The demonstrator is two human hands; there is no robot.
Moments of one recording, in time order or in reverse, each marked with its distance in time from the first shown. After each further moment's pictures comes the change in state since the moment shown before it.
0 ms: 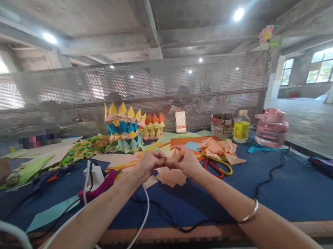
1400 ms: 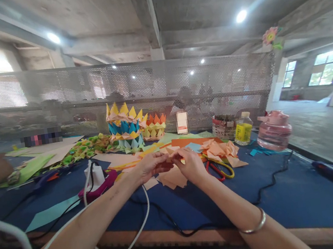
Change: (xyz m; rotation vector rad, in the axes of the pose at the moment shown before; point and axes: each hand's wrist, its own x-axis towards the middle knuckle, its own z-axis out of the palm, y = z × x) left_hand 0.000 0.001 -0.005 -0.117 -0.131 -0.124; right_hand 0.004 0.005 -0.013 -0.729 0.059 -0.539
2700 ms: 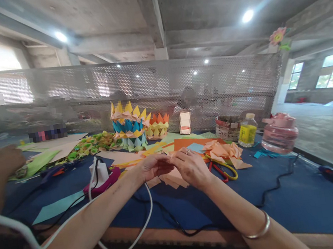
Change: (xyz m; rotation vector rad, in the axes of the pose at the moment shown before) left_hand 0.005 0.002 -0.006 -0.144 0.037 -0.220; right_hand -0.002 -0.012 -0.009 -0.353 -0.059 -0.432
